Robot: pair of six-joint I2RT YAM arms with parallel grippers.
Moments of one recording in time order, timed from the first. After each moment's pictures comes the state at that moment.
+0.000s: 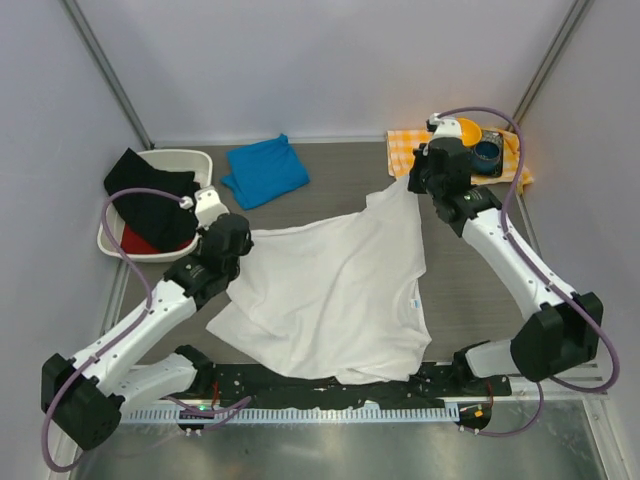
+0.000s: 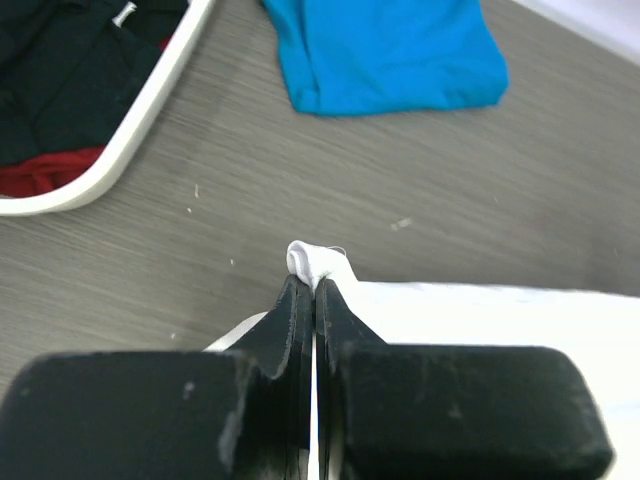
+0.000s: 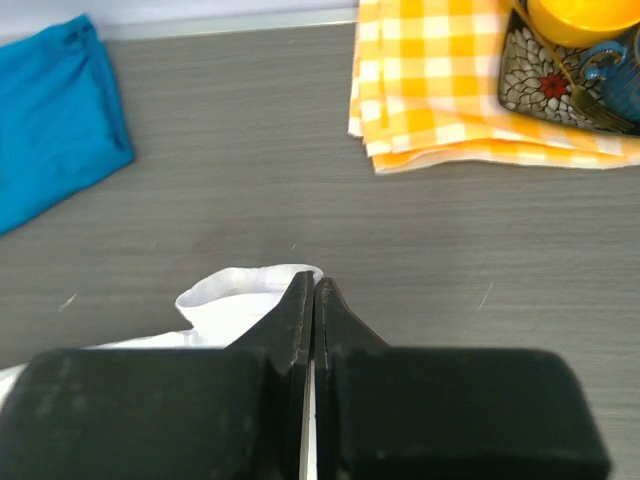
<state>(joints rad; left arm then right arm) -0.61 0.97 0.81 -0.40 -0.68 -0.66 0.35 1.34 1.25 -0.34 0.22 0.23</state>
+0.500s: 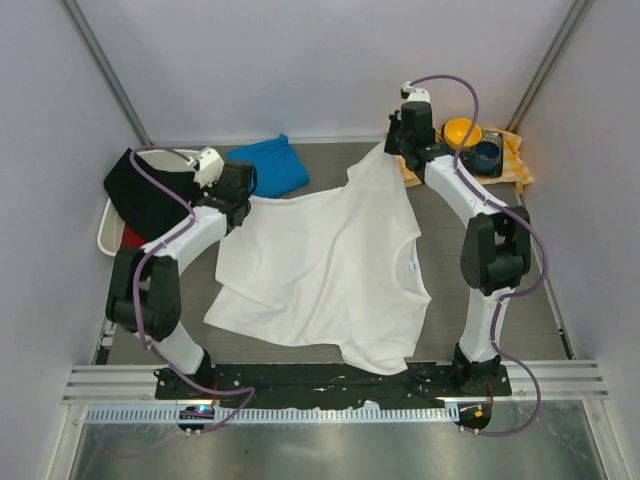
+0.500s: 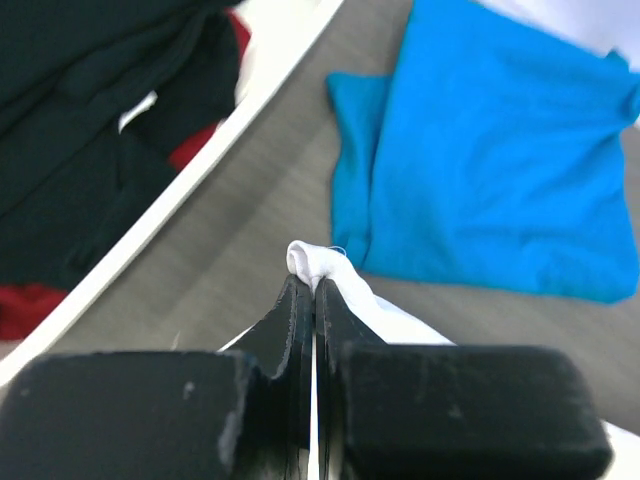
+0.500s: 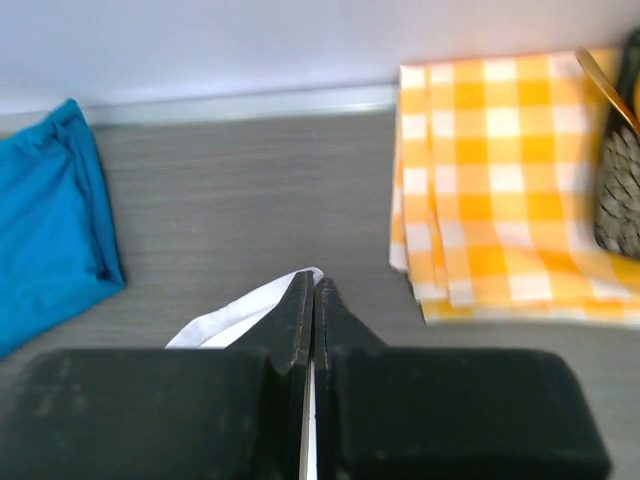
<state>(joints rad) -0.32 1.58 1.08 -0.17 -0.68 -0.70 0.27 1.91 1.64 -0.16 0.15 0.25</state>
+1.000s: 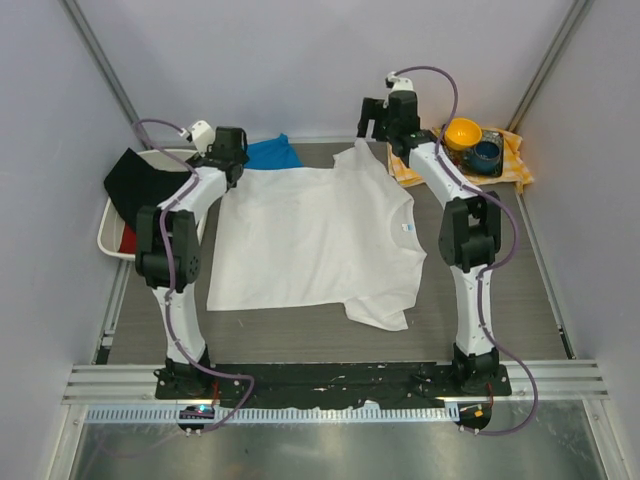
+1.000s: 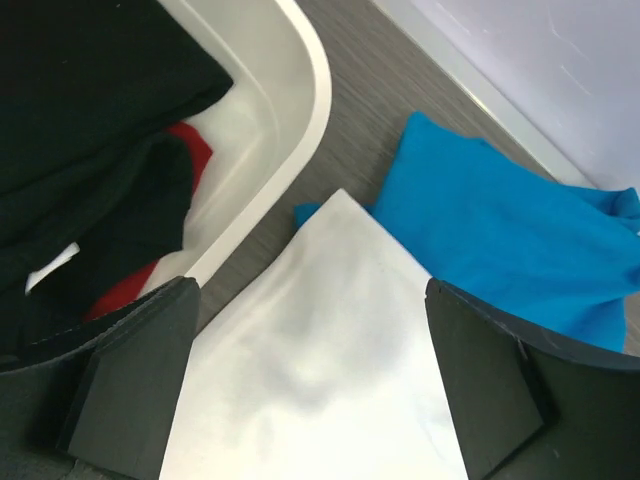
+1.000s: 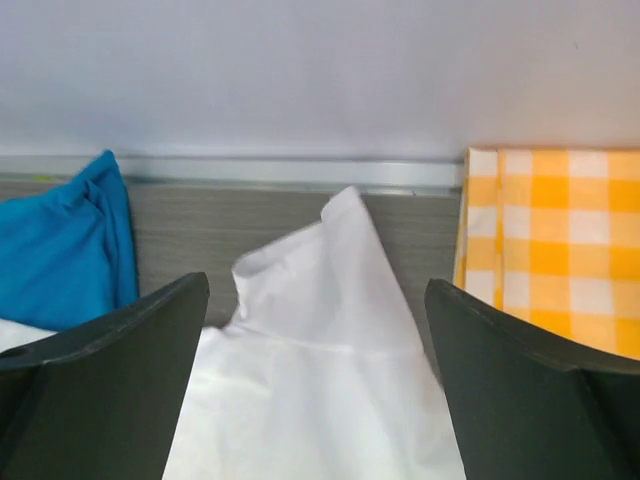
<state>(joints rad) -0.17 2.05 1.62 -0.25 -0.62 -0.71 0.27 2.31 2.16 -0.21 0.04 0.24</state>
